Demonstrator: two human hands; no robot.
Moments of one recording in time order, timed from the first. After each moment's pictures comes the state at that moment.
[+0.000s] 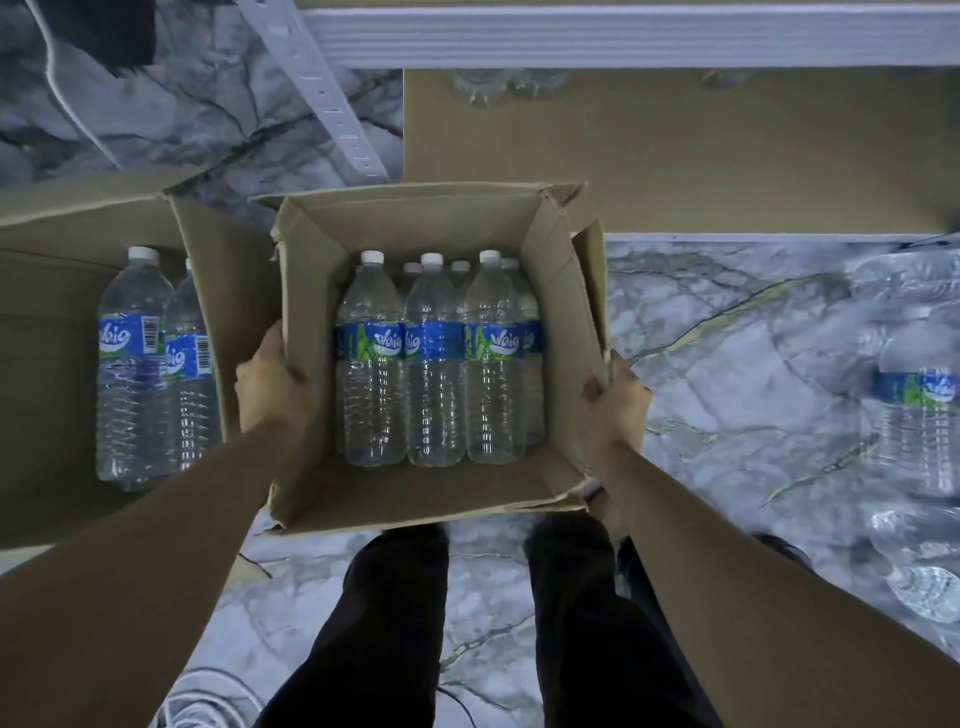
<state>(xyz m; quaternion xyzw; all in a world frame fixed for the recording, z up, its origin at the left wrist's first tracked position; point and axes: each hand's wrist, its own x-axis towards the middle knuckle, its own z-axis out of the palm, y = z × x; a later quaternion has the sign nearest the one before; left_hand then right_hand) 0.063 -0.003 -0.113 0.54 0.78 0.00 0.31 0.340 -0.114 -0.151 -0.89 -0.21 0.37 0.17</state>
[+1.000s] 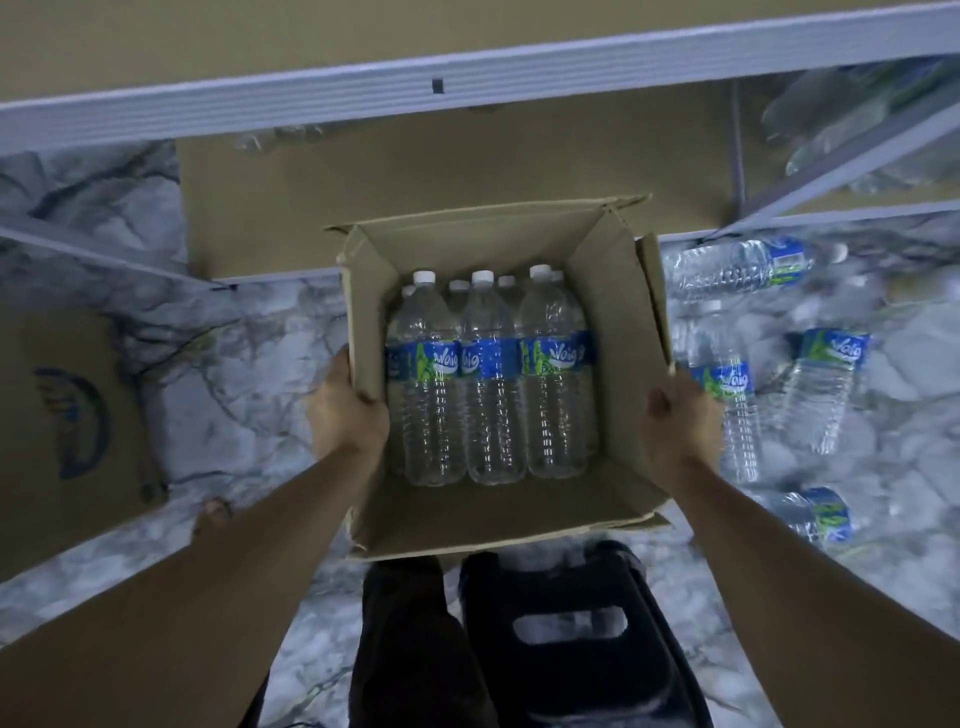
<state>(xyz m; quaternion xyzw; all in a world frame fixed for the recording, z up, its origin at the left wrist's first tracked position) 0.425 -0.103 -0.138 0.56 0.76 0.04 0.33 0.699 -0.238 -0.151 -0.93 -0.21 0.28 0.13</state>
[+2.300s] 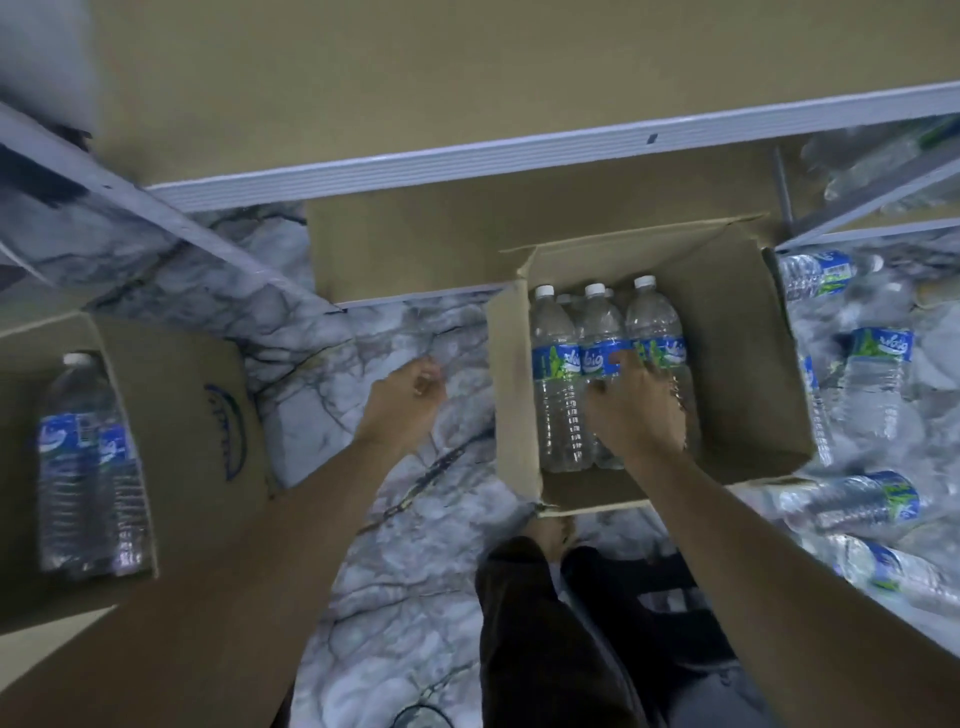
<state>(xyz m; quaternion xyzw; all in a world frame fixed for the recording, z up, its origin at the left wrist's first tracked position) 0.272 -0.035 -0.087 0.57 0.62 -0.03 0.53 0.485 -0.137 -0.042 -0.90 -0.28 0.34 0.02</state>
